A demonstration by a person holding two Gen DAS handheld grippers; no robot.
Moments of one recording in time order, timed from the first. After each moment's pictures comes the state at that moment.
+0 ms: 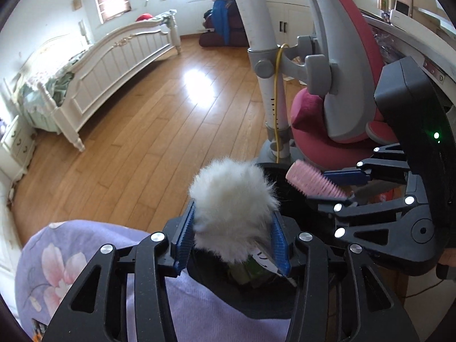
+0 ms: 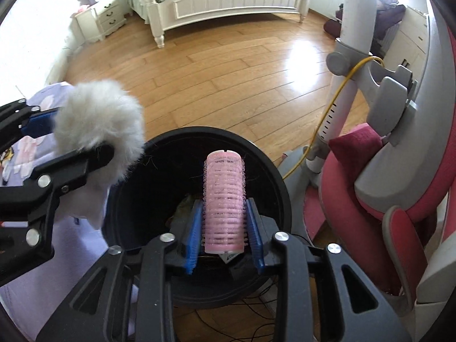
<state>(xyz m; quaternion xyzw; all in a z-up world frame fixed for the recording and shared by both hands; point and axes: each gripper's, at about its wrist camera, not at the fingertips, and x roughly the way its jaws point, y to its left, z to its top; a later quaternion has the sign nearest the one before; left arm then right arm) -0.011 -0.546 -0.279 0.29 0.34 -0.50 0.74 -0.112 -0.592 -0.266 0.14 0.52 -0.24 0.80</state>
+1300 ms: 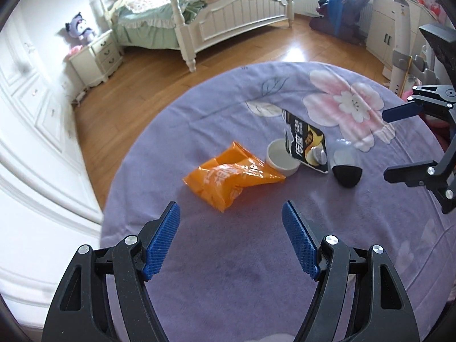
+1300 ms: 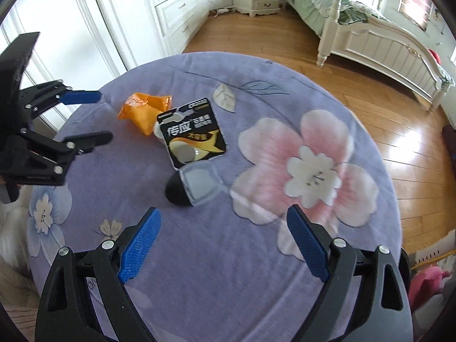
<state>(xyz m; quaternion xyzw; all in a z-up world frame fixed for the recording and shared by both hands) 0.186 -0.111 -0.286 0.22 0.43 -0.30 0.82 0.097 -0.298 -0.250 0.00 0.54 0.06 0.84</state>
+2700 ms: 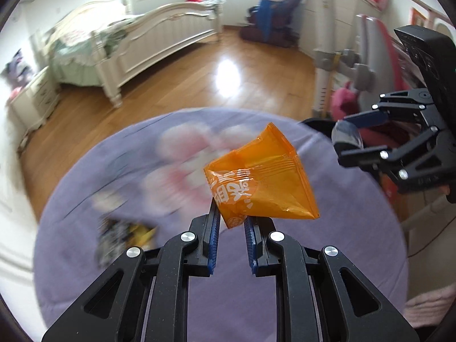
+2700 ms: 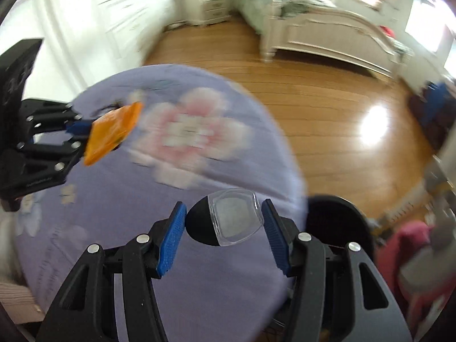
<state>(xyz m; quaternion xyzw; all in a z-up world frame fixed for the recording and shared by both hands) 0.104 -0.293 -0.256 0.23 0.39 -0.47 0.76 -0.015 -0.432 -0.211 0.03 0.51 -0.07 0.86</state>
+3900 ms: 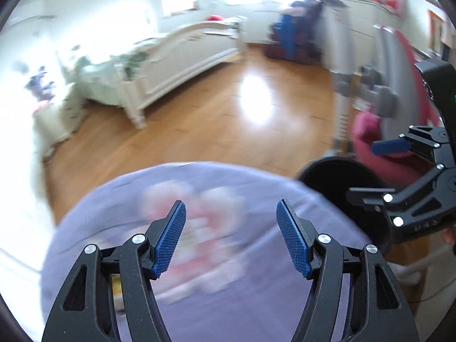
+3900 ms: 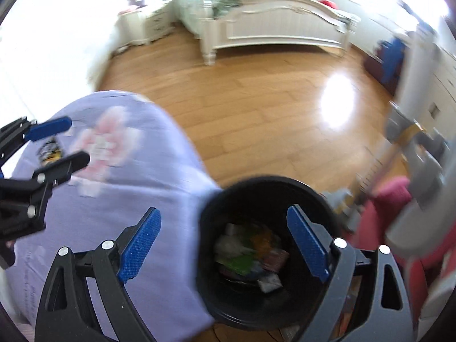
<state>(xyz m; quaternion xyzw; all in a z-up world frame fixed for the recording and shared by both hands) 0.084 -0.356 -0.235 0.23 0.33 -0.38 0.83 -0.026 -0.506 -0.228 0.09 0.49 -0.14 0.86</state>
